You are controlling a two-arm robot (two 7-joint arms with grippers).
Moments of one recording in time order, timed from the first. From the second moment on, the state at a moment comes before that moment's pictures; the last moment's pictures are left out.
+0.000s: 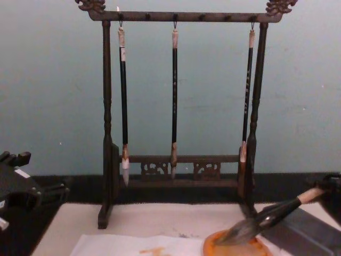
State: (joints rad) left arm -0.20 0.60 0.45 -1.41 -0.25 -0.12 0.03; right arm 0.34 0.39 -0.36 -1.07 1.43 0.21 0.41
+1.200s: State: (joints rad) left arm -0.20 0.60 0.45 -1.41 -0.25 -0.12 0.03; right arm 0.34 0.44 -0.41 -1.09 1.47 0.18 0.40
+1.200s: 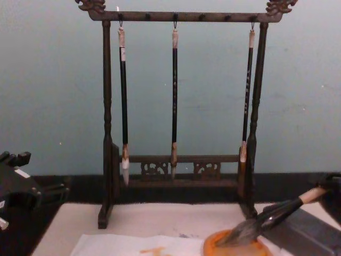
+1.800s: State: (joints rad) left arm -0.20 0.60 0.45 -1.41 -0.25 -0.12 0.03; right arm 0.35 0.44 -0.42 -1.09 1.46 0.18 0.41
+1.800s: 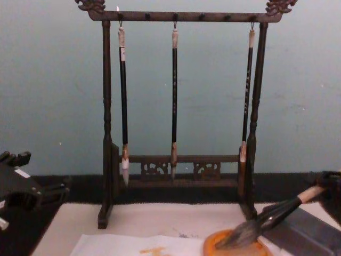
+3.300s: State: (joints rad) left arm -0.20 0.60 0.45 -1.41 -0.25 -0.12 0.03; right arm 0.33 0.46 -0.42 -1.13 1.46 0.16 0.40
